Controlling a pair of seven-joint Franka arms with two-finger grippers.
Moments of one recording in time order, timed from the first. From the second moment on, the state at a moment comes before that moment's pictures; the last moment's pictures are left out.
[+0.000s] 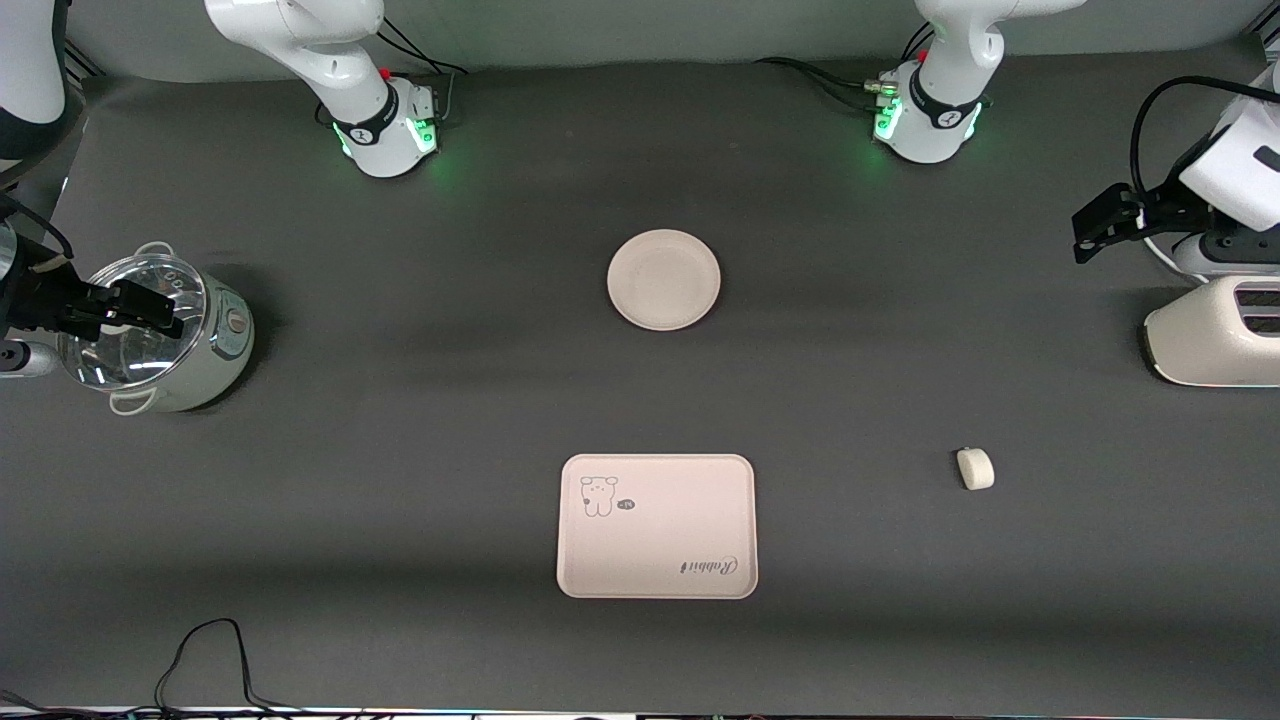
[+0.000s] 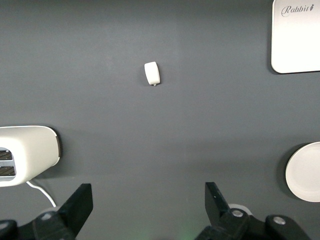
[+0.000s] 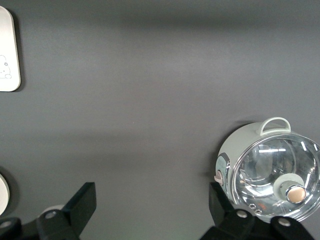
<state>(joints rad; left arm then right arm) 0.07 -0.08 -0.15 -1.65 0.02 1.56 -0.02 0.02 0.08 -0.06 -1.55 -0.01 1.59 -0.04</state>
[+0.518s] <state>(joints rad) 0.07 -0.07 -0.15 -1.66 0.02 1.60 -0.02 0.02 0.08 -0.06 -1.55 -0.01 1.59 -0.04</state>
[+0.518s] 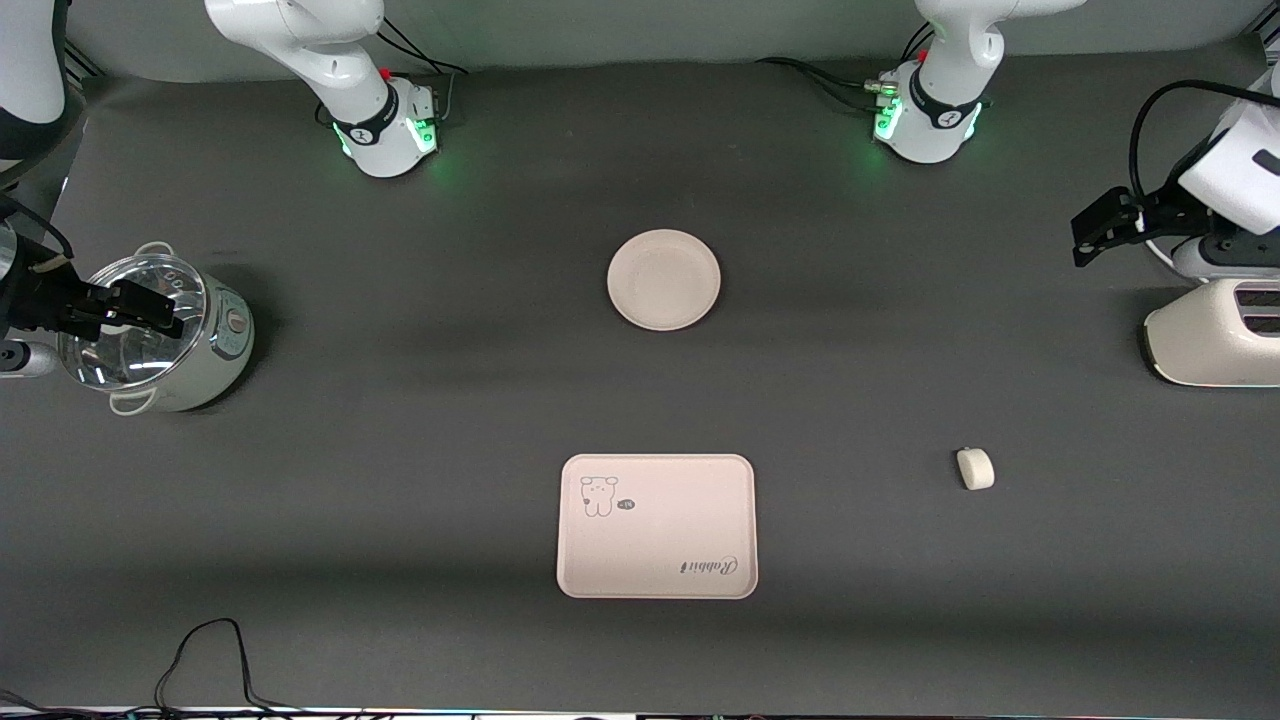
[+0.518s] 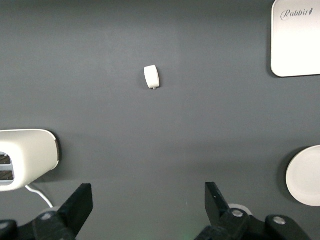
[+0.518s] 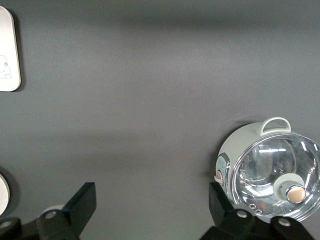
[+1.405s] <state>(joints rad) 0.07 0.39 -0.13 -1.83 0.06 2.28 -0.06 0.02 0.08 -0.06 -1.56 -0.01 1.59 -0.04</state>
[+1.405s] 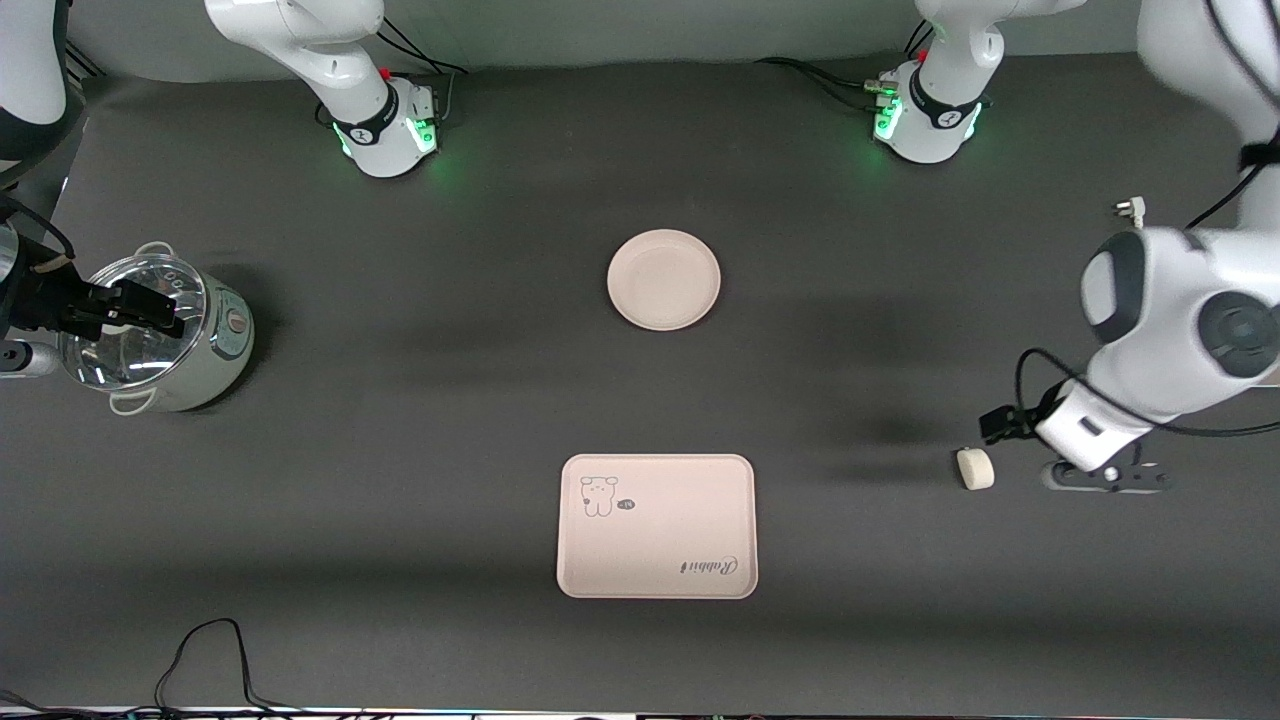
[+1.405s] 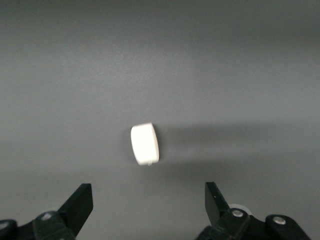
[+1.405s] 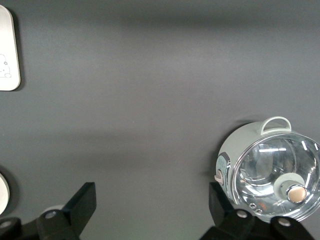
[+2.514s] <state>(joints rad) 0.07 0.62 -0.09 -1.88 0.13 2.59 -0.15 0.02 0.08 -0.06 -1.56 -0.01 1.59 -0.04</state>
